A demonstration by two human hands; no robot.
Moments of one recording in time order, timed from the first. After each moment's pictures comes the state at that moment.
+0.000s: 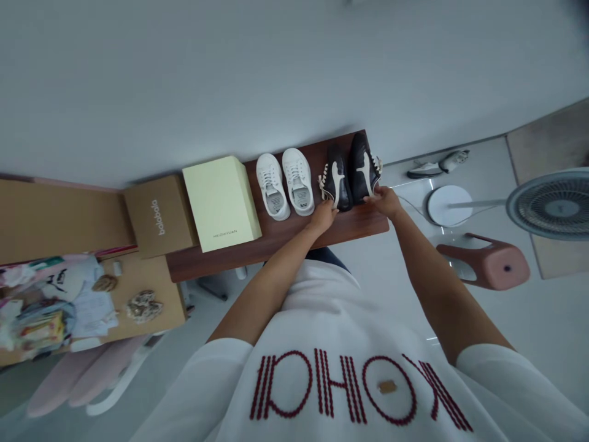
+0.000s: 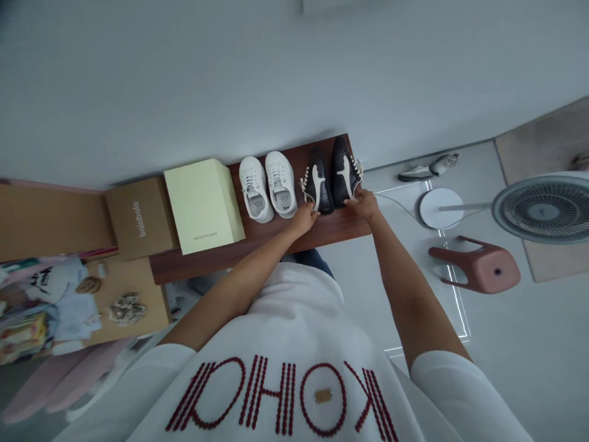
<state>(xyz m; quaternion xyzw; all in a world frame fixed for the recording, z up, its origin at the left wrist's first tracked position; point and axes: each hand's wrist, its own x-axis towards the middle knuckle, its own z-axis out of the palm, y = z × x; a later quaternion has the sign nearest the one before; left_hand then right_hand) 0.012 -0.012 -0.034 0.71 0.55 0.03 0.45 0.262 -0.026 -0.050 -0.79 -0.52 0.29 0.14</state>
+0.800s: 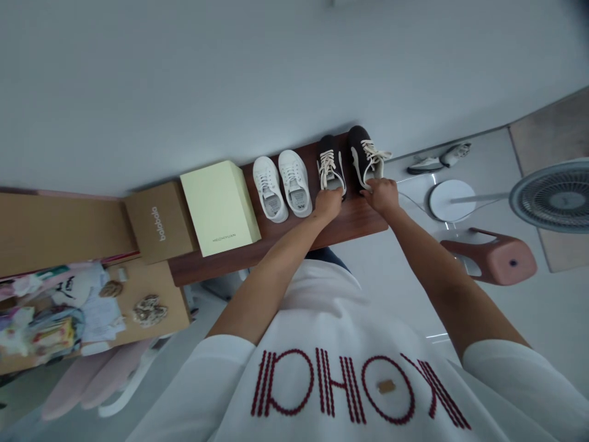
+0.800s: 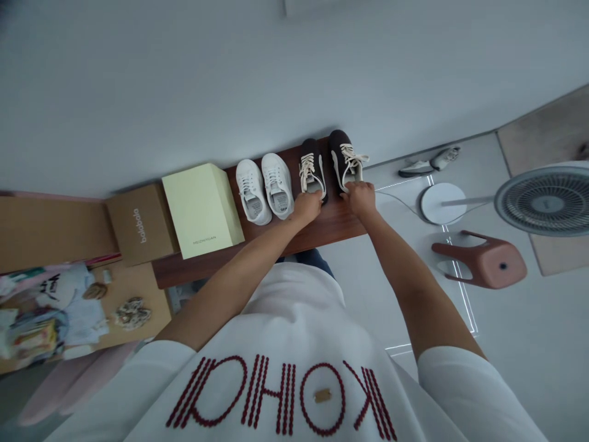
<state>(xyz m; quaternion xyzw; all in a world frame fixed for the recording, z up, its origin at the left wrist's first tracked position) 0.042 0.023 0.013 0.83 0.48 -0.09 0.27 0.243 -0.015 -0.010 -0.73 -0.67 0.14 0.01</state>
